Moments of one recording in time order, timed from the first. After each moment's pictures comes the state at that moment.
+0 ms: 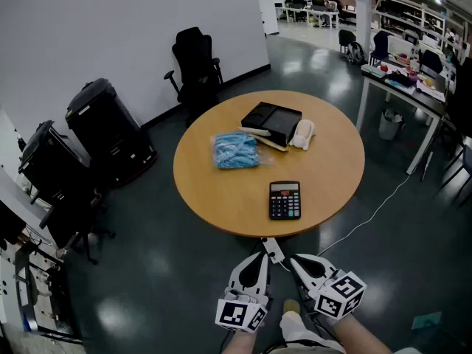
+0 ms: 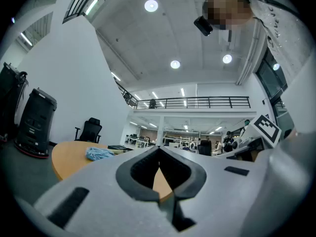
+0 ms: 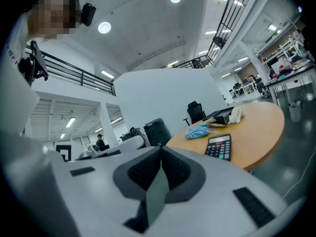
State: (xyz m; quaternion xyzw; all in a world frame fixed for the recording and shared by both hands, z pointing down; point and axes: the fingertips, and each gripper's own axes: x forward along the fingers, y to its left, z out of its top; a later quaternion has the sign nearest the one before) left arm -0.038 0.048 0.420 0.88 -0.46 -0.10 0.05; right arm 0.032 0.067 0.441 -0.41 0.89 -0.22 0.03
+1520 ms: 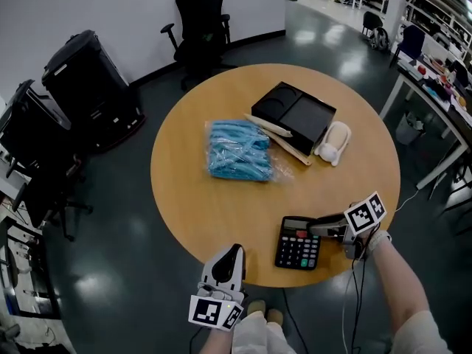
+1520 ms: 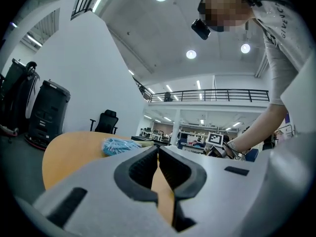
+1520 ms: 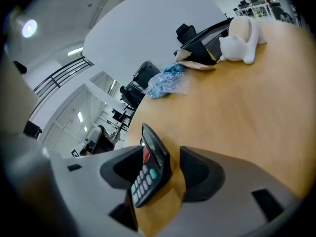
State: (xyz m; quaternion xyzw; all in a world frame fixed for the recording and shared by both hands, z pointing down) left arm -0.104 -0.207 0.511 0.85 -0.52 -0.07 0.09; right arm 0.098 -0.263 0.623 -0.20 0.81 -0.49 -0.24
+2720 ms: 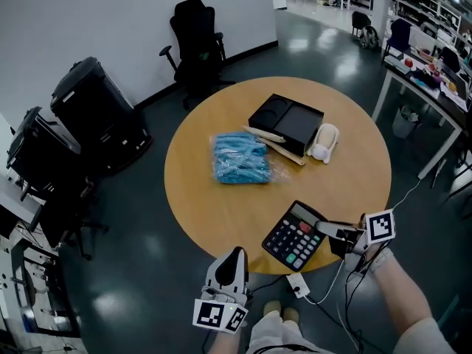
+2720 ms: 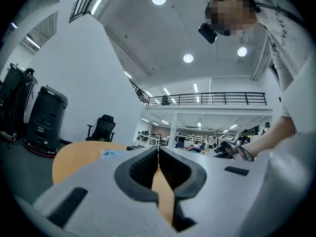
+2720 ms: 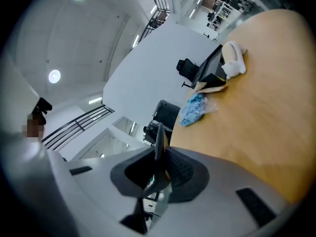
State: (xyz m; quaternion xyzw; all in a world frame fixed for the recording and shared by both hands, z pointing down) left arm -0.109 -0.161 0.438 0.85 -0.51 -0.09 0.08; right arm 0.080 -0.205 0.478 -0.20 0.83 -0.52 0.05
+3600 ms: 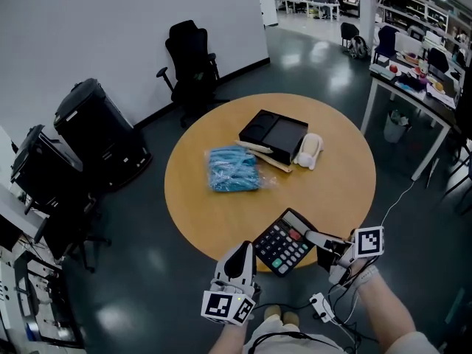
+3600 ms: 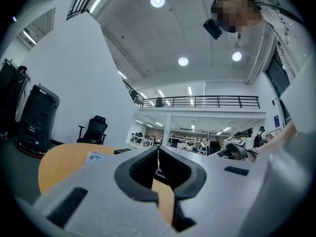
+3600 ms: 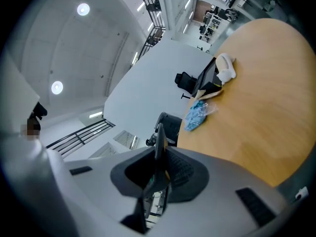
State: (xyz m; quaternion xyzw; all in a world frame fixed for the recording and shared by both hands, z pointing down) left arm -0.058 -0.138 0.399 0.87 -0.48 -0.10 0.07; right arm 0.092 -0.149 0.441 -0.25 0.81 -0.52 0.13
